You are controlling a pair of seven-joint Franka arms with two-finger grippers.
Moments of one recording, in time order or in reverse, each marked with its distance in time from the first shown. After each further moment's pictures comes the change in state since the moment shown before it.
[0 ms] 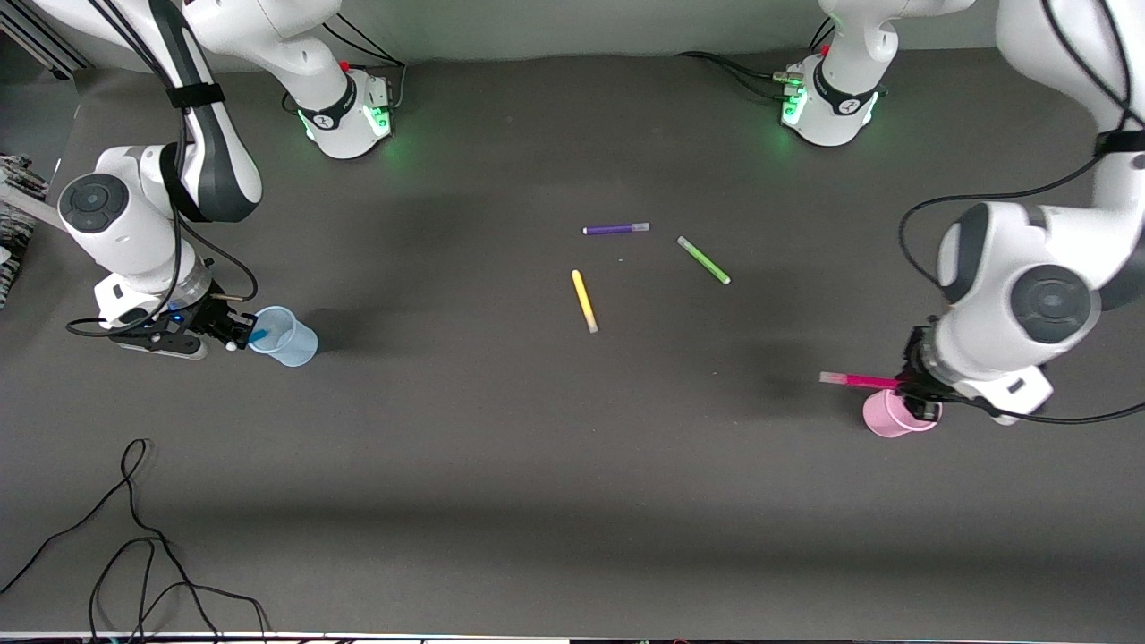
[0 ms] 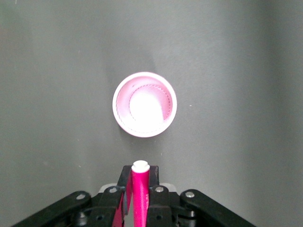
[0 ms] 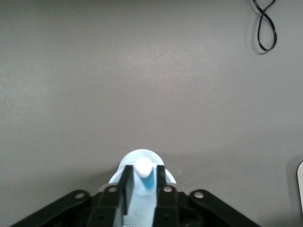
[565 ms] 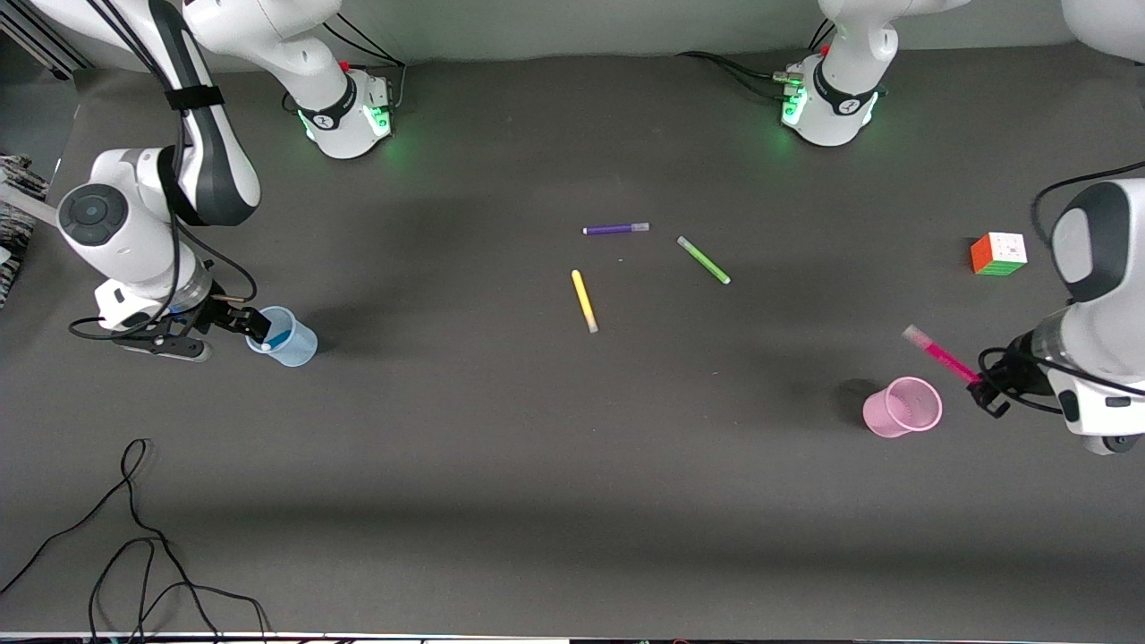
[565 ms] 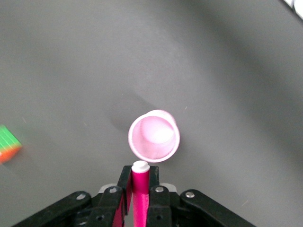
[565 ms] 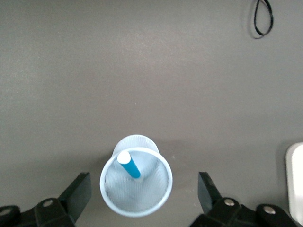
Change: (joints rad) left arm 0.098 0.000 0.000 0.164 -0.031 -0.182 0.822; right arm 0.002 0.001 0.010 0.073 0.010 -0.172 -0.001
